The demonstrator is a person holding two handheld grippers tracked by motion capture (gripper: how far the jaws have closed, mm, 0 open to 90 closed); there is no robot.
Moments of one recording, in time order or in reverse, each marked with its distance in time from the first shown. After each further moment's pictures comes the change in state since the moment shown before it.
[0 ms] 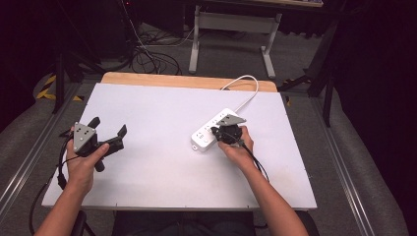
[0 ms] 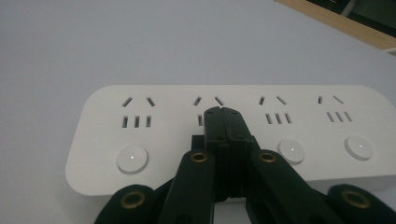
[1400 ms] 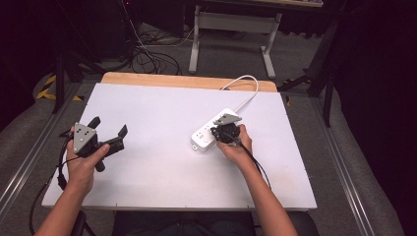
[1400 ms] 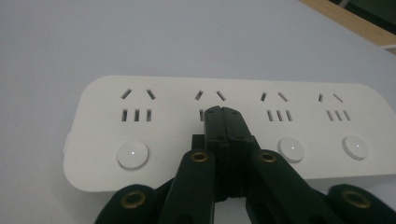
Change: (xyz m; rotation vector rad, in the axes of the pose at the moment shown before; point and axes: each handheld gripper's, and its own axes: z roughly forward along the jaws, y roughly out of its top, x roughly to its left) left arm -0.003 0.002 -0.004 -0.017 -0.001 0.006; right arm 0.006 0.008 0.001 0.073 -0.032 -0.055
